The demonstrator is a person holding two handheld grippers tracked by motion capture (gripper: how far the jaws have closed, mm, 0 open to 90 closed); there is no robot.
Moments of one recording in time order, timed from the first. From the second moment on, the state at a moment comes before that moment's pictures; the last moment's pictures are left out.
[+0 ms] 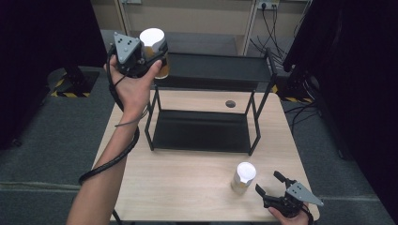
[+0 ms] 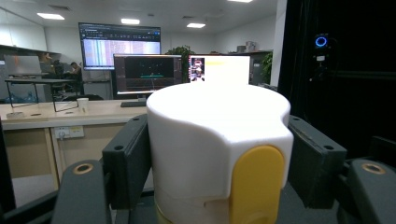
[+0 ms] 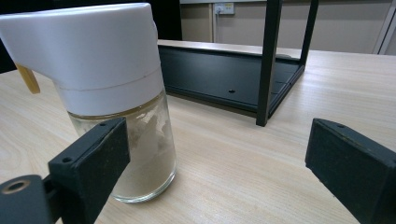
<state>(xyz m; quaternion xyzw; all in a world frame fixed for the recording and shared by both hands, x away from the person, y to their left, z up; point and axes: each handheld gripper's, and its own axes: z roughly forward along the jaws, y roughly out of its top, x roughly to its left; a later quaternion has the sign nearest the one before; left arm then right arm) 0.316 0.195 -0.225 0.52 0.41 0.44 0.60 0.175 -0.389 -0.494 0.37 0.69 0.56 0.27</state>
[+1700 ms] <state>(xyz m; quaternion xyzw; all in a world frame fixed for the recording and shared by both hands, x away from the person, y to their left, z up) 0.349 0.185 -0.217 0.53 0.44 0.45 0.57 0.176 -0.389 -0.493 0.37 0.70 0.56 0.27</state>
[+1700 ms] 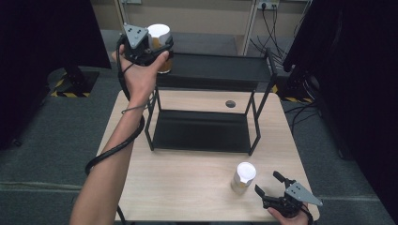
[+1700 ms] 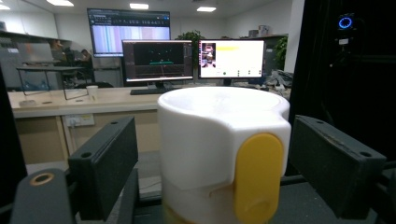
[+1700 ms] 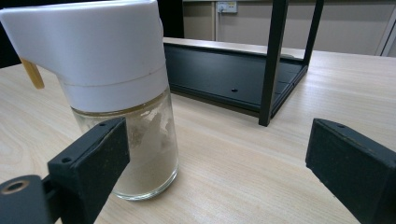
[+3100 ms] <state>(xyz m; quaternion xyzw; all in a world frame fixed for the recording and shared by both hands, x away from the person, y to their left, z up) 0.286 0.202 -0.277 0.53 0.39 0.44 0.61 0.175 -0.387 -0.492 0.36 0.70 0.55 0.28</state>
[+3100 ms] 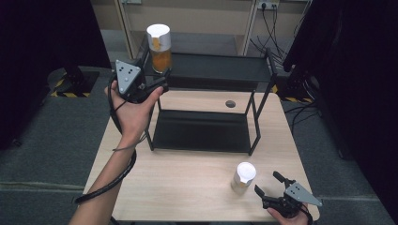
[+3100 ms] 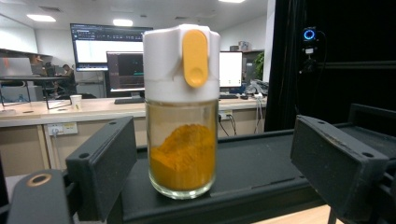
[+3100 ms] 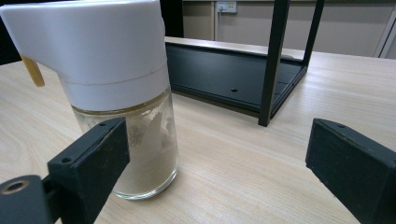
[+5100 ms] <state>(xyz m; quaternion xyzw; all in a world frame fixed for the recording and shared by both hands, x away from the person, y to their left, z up) 0.249 0.207 -0.380 0.57 0.40 0.40 0.60 0.174 -0.386 -0.493 0.36 0.70 0.55 0.28</state>
